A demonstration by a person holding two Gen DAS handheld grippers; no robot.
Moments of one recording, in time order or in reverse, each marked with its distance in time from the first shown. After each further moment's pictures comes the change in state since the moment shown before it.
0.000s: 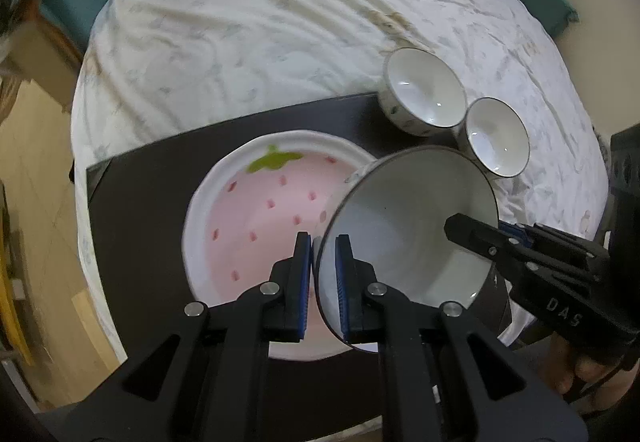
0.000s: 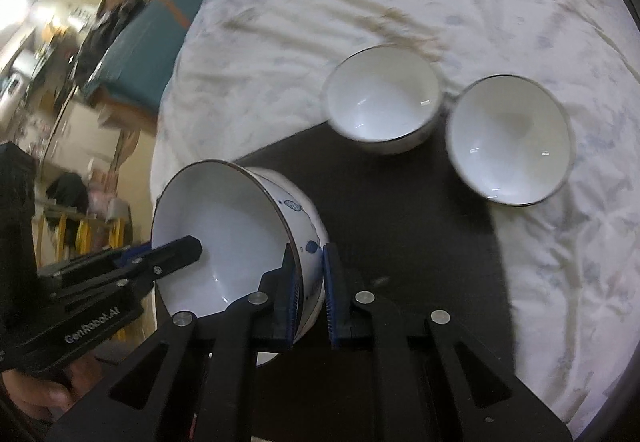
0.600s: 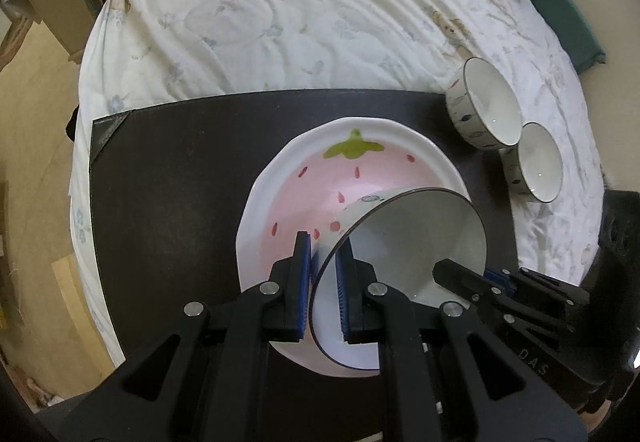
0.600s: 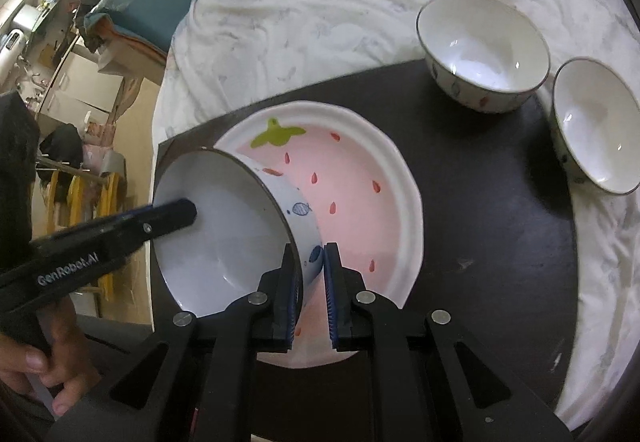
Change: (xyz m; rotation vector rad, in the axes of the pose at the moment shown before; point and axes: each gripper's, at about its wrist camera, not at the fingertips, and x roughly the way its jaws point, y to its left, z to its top) left arm 0.035 0.068 0.000 -0.140 0.045 -0.035; right arm 0.071 0.044 -0.016 -0.039 0.127 -0.014
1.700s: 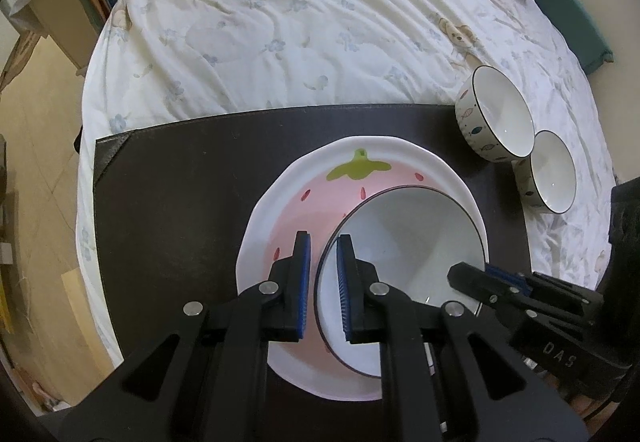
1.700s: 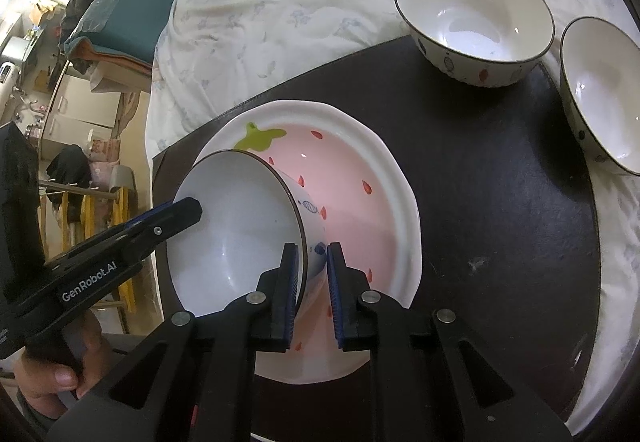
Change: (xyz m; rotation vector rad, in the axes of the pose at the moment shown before) left arm 0.005 -0.006 0.008 0.012 -0.049 0.048; right arm 0.006 -0.018 0.009 0.080 0.025 0.041
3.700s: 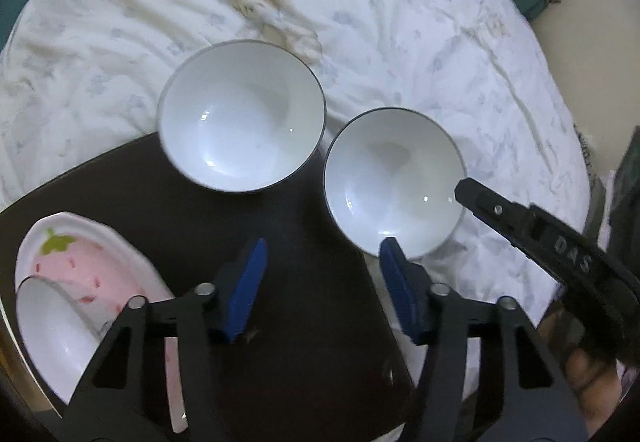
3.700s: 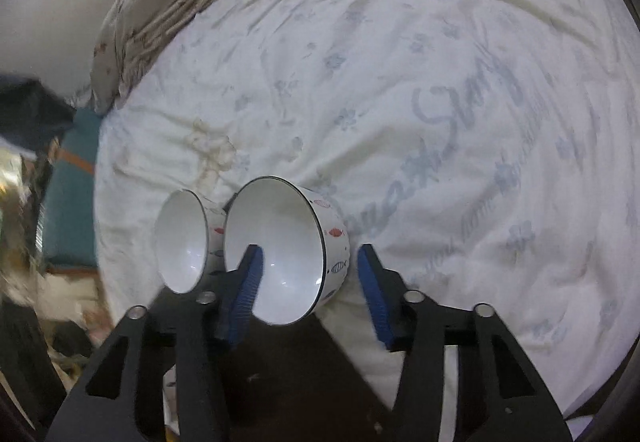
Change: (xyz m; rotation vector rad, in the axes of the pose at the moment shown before) left arm 0.062 -0.235 0.041 0.170 0.071 -0.122; right arm -0.138 -0.210 0.034 0.405 -0.346 -0.154
